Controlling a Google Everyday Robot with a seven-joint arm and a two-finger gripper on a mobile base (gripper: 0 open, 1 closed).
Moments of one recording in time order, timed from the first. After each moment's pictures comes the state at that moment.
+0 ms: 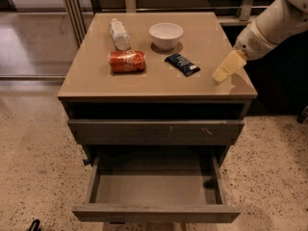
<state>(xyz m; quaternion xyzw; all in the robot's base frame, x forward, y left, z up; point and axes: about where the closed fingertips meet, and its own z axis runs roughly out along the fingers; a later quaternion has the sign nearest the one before) 0.633 -0.217 0.874 -0.44 0.86 0.12 0.24</state>
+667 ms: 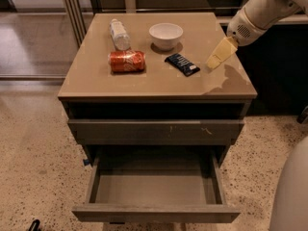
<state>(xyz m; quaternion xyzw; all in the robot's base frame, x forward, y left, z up) 0.678 -0.202 0.890 -0.45 0.85 0.09 0.25</state>
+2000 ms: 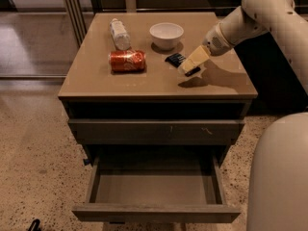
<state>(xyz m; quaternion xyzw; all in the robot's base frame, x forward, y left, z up) 0.726 -0.146 0.838 -0.42 0.84 0.19 0.28</state>
